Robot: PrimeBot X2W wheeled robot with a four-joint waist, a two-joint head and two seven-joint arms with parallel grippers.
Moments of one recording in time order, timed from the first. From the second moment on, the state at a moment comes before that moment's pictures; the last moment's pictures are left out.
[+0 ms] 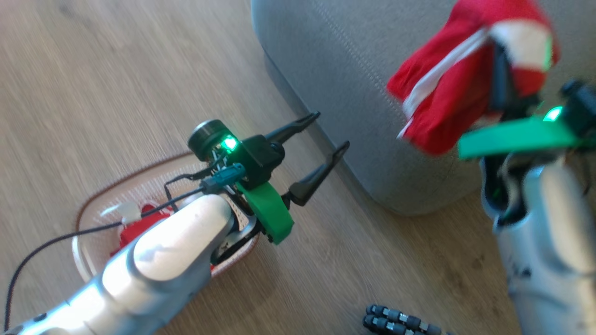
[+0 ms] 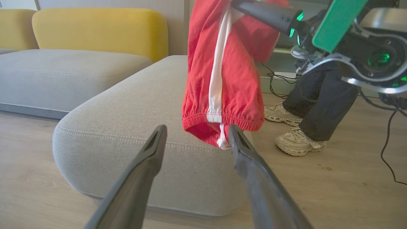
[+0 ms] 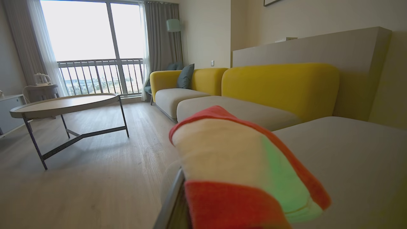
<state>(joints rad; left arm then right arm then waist) -0.70 0.26 -0.98 0.28 -0.54 -0.12 -0.26 -0.46 -0.07 0.08 0.12 0.31 0.12 -0.26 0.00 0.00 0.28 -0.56</state>
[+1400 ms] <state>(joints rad) -0.91 0.36 -1.09 0.21 -0.53 -0.12 -0.26 -1.27 -0.45 -0.60 0.80 -0.08 0.12 -0.26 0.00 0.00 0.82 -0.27</state>
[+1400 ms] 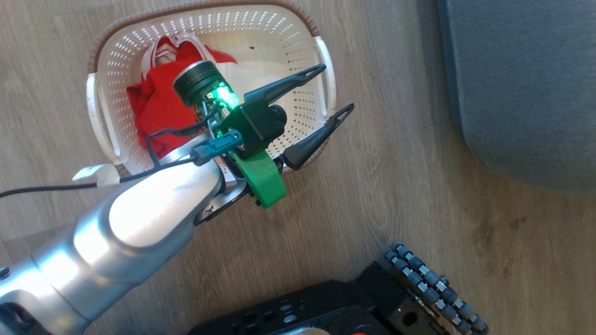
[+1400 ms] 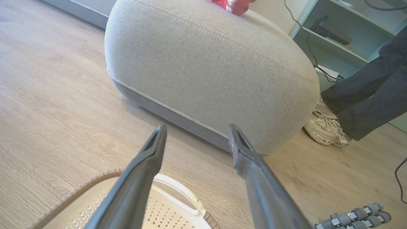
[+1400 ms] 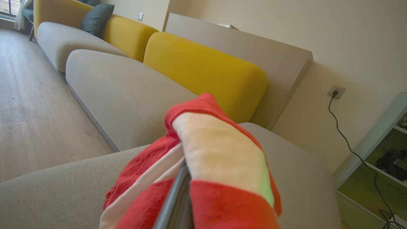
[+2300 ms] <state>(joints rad) -0.86 0.32 -1.05 0.22 -0.52 -0.12 -0.26 -0.87 -0.31 -0.65 0.87 0.00 0.12 -0.26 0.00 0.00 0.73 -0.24</state>
